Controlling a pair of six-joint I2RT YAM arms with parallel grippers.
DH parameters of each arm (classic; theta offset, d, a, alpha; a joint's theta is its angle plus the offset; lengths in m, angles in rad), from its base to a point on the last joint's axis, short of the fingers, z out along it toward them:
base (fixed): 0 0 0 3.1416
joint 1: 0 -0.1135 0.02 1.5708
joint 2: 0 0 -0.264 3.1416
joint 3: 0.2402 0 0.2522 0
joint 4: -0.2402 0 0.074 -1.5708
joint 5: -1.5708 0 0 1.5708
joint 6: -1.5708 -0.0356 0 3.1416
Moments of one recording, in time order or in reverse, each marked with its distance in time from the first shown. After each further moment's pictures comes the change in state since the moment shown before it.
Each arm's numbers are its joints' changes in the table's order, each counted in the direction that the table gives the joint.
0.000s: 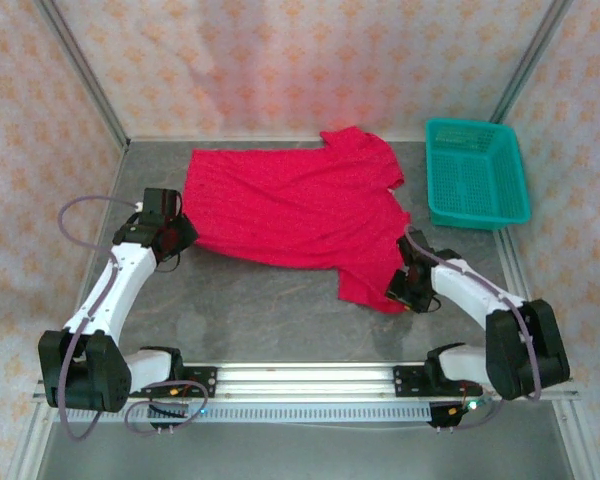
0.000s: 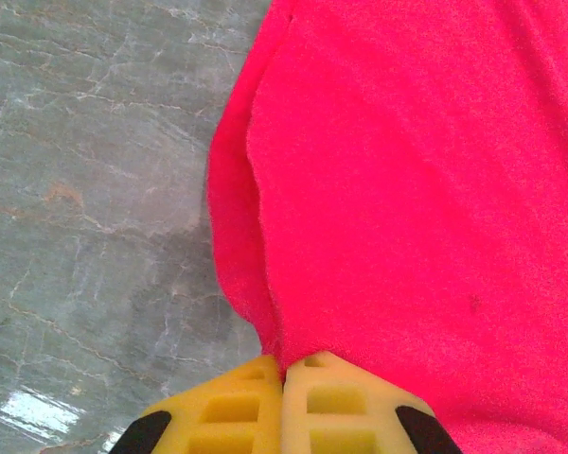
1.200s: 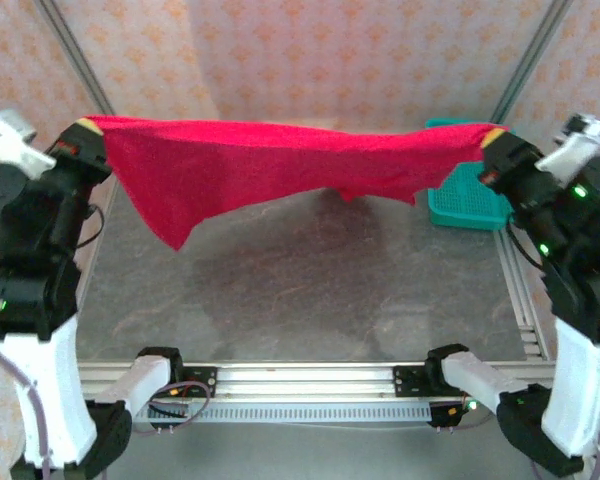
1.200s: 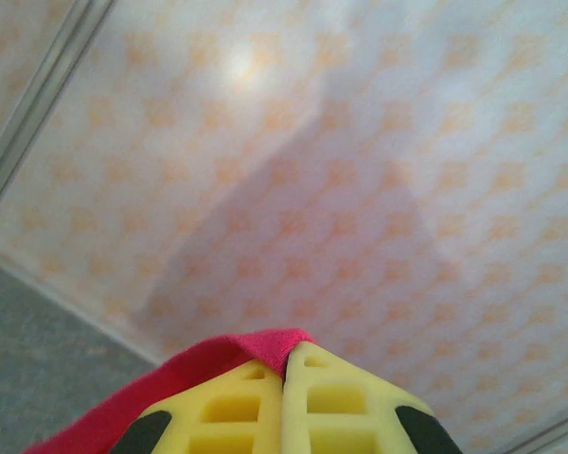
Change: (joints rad) left arm -0.050 -0.252 0.900 -0.095 -0.010 0.082; right arm 0.038 -0.280 1.363 -0.243 -0.163 0.136
